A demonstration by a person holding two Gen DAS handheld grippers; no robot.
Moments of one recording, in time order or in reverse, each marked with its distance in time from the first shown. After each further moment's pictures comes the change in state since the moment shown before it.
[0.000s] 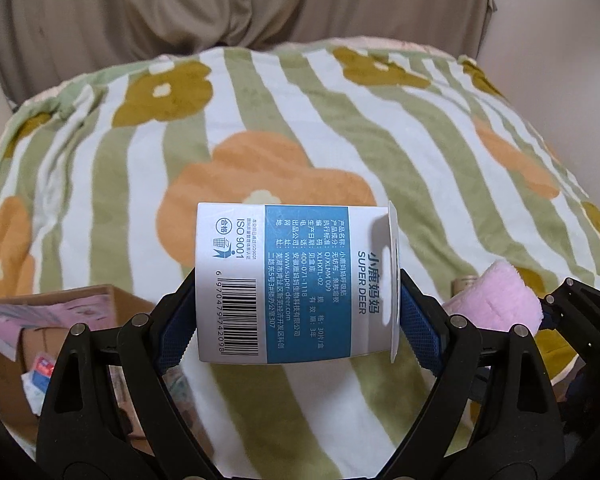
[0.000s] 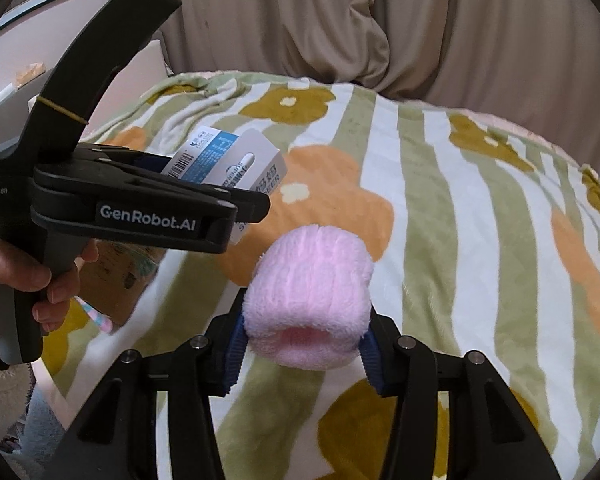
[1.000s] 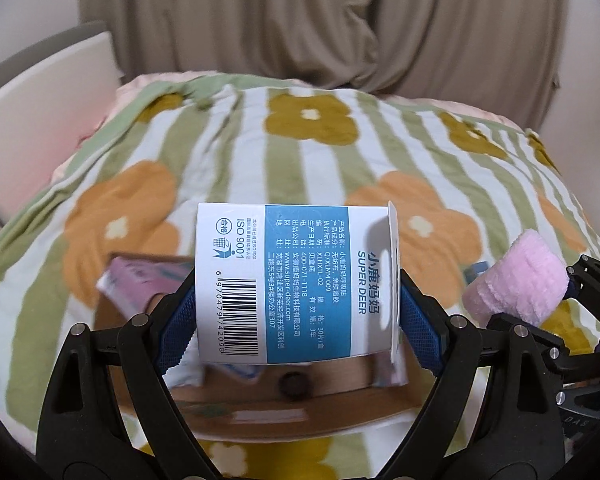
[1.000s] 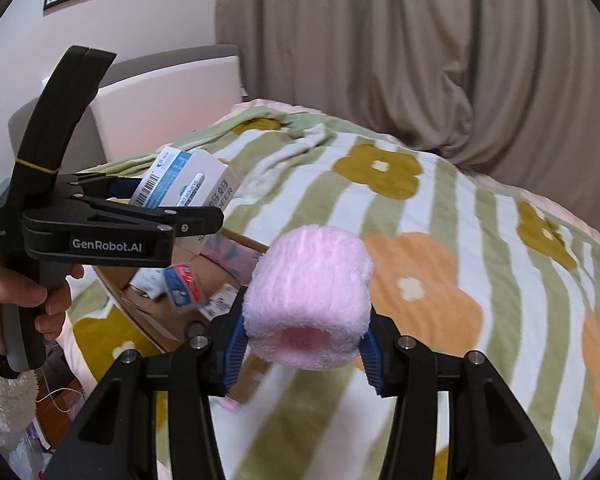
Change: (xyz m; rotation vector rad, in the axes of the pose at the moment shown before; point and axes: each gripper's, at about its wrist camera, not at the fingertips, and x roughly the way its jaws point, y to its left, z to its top) left arm -0.136 0.208 -0.060 -0.212 -0.120 0.175; right arm -0.010 0.155 0.084 -0.161 -0.079 0.137
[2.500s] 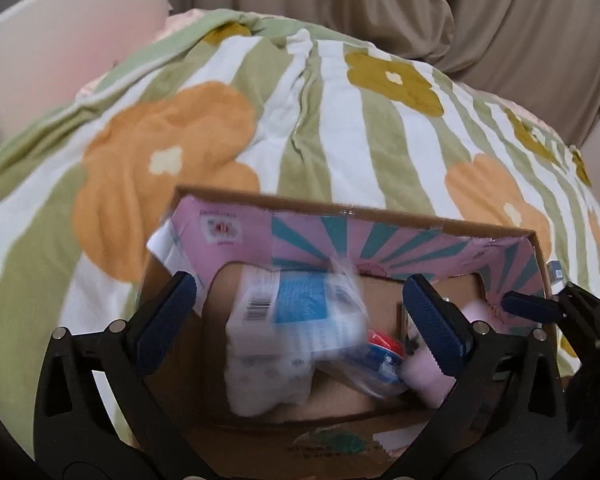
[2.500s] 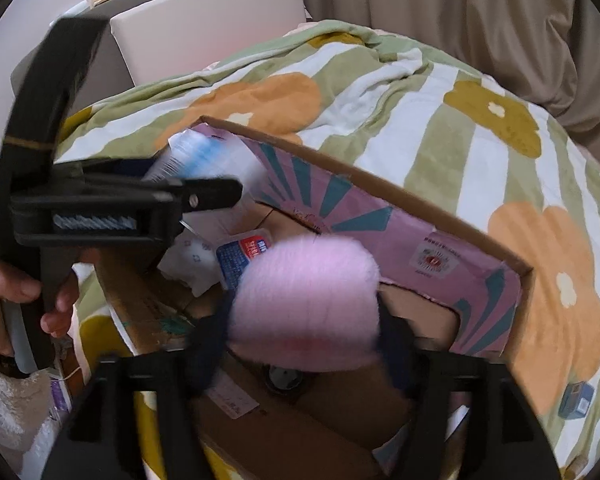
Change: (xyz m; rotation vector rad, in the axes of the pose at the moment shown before) left arm 0.091 0.125 -0.035 -0.121 0.101 0.037; right arm 0.154 0.092 -0.001 -0.030 0.224 0.162
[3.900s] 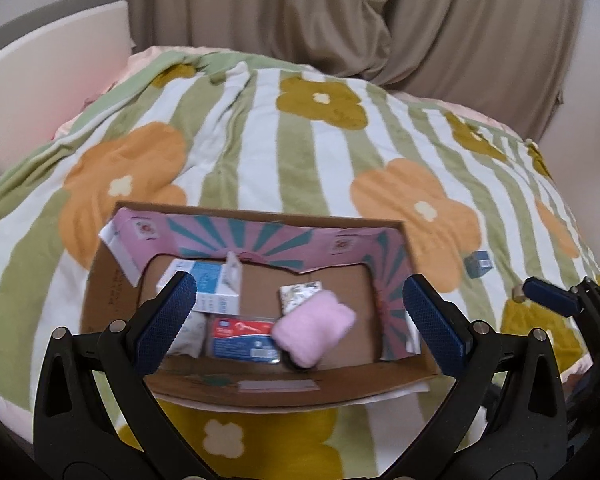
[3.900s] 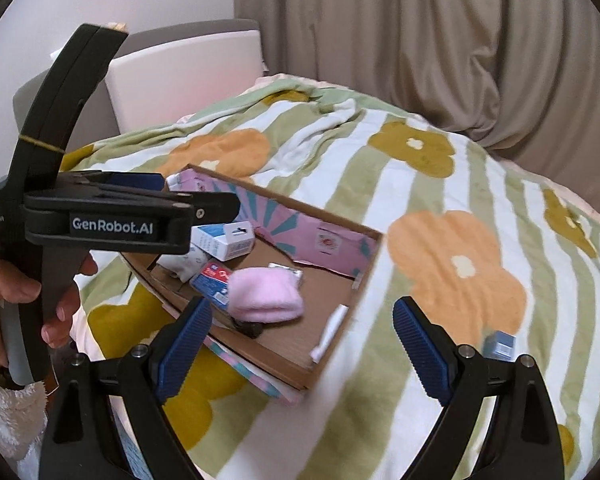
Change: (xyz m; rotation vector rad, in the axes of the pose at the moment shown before) left arm -0.091 -0.105 -0.022 0.057 -0.078 -0.095; right arm -0.134 -0.008 -0.048 0.045 -0.155 -0.190
